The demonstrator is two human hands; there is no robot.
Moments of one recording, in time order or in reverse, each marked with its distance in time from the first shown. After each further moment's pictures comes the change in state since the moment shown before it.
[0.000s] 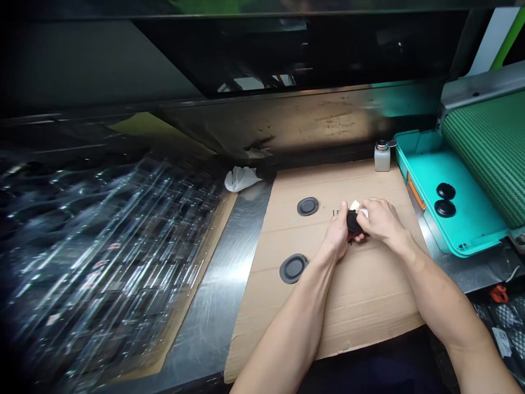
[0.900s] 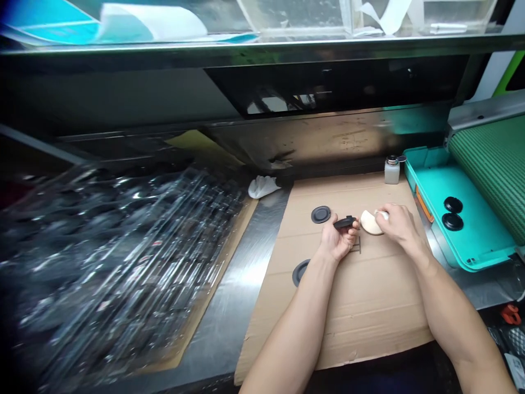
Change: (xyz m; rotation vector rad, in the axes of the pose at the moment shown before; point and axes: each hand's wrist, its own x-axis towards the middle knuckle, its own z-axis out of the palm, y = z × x) left_hand 0.003 0.028 -0.025 -0.577 -0.025 -0.290; right_hand 0.002 0.023 -0.010 0.060 0.091 0.138
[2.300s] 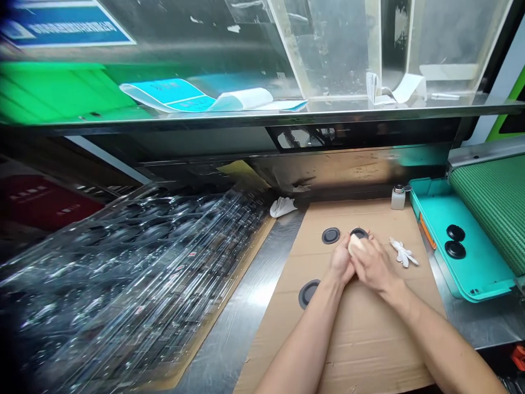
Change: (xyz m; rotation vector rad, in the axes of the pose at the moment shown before) left_hand 0.022 -0.011 -0.013 -0.119 -0.178 0.337; right_hand -0.022 -0.036 0.052 -0.119 0.049 -0.420
